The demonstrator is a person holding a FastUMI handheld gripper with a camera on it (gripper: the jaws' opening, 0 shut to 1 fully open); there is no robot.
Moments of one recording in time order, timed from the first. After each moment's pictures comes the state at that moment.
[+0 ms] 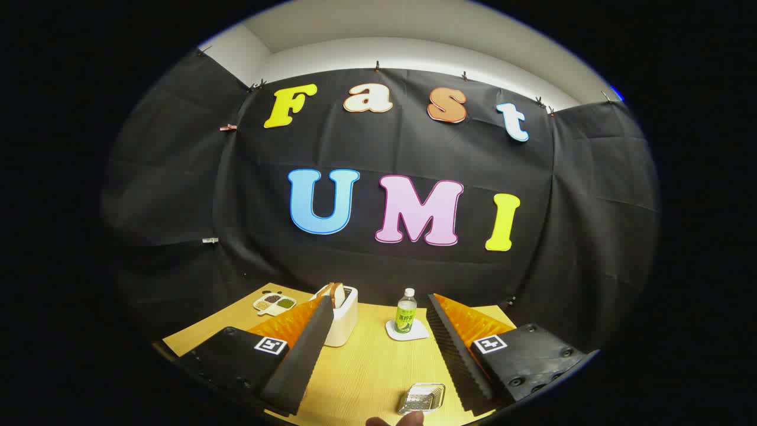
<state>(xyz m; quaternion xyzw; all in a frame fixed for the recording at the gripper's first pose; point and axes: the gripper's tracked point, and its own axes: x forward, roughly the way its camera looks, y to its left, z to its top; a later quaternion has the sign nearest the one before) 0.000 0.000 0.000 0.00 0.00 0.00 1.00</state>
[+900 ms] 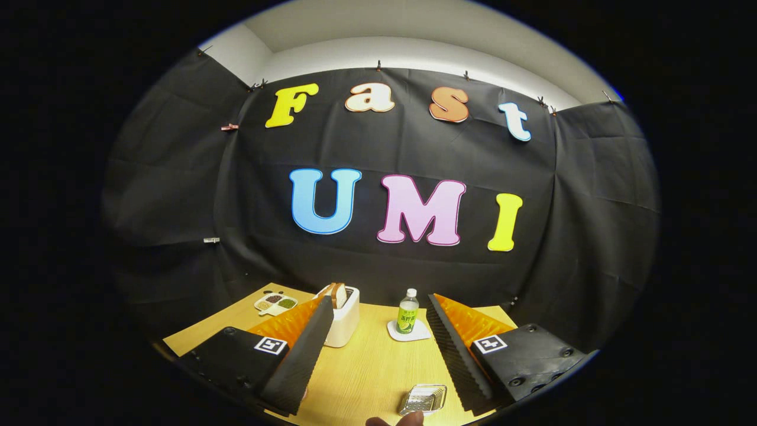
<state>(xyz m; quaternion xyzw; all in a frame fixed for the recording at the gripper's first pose) 0.005 0.008 -0.005 0.00 0.00 0.01 1.00</state>
